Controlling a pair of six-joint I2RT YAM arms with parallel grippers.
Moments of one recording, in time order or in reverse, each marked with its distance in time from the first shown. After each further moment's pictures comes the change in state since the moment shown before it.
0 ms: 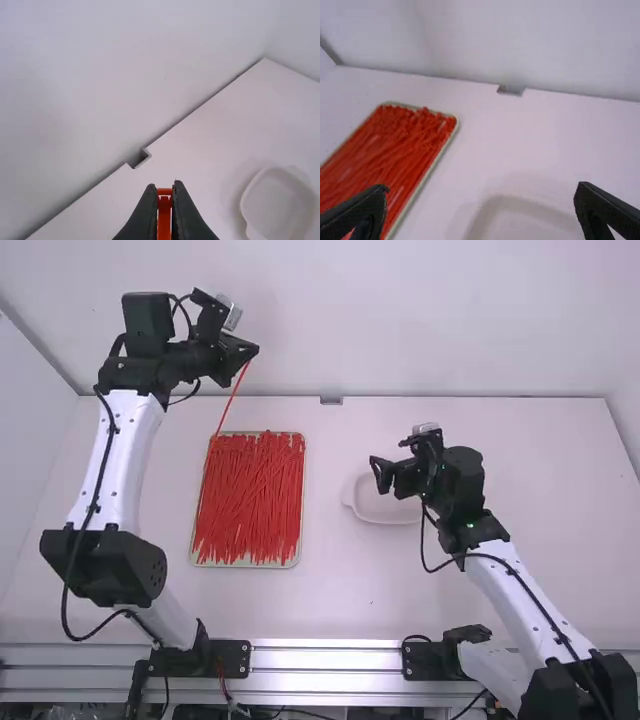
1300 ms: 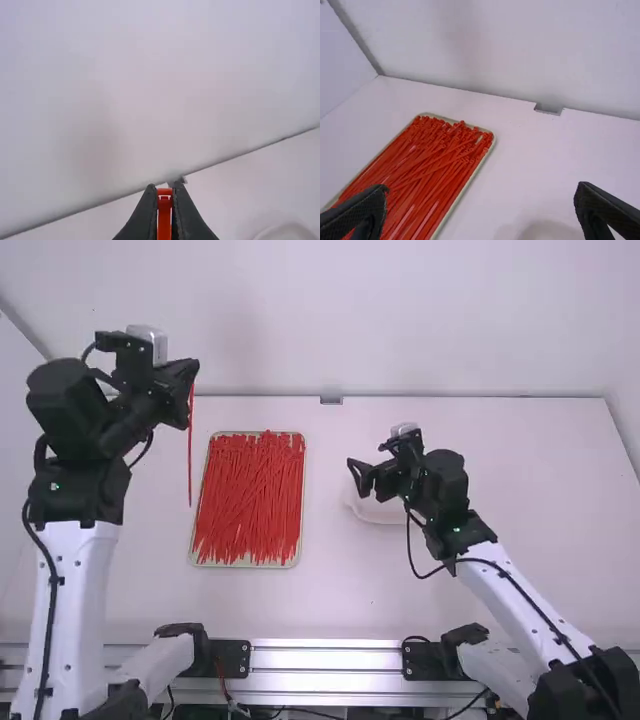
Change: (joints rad) left arm 0.076 -0.632 -0.535 0.279 -0.238 -0.272; right arm 0.141 0.000 0.000 0.084 0.002 0.020
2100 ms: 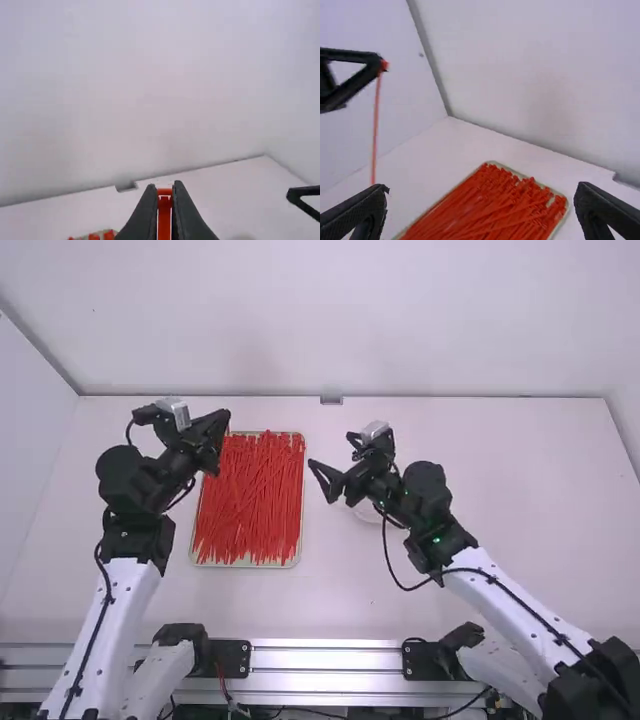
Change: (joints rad) left arm -0.051 -0.158 -0.625 0.667 0.084 -0.328; right arm 0.207 0.000 0.000 0.269 0.000 0.075
